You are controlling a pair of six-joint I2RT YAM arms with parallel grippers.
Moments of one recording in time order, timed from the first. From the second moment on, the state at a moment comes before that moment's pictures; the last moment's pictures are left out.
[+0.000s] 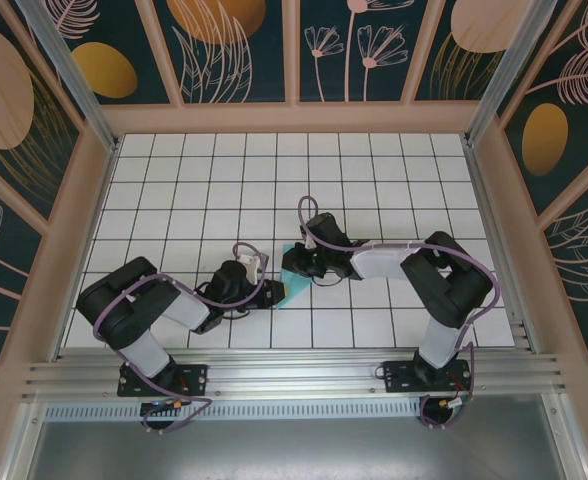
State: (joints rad) left arm -0.74 1.65 0.28 0.82 0.36 -0.85; right arm 0.75 1.76 0.84 0.11 -0.41 0.93
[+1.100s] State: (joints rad) left arm -0.75 1.58 0.28 0.69 0.33 -0.87; right arm 0.75 1.79 0.83 0.17 -0.42 0.93
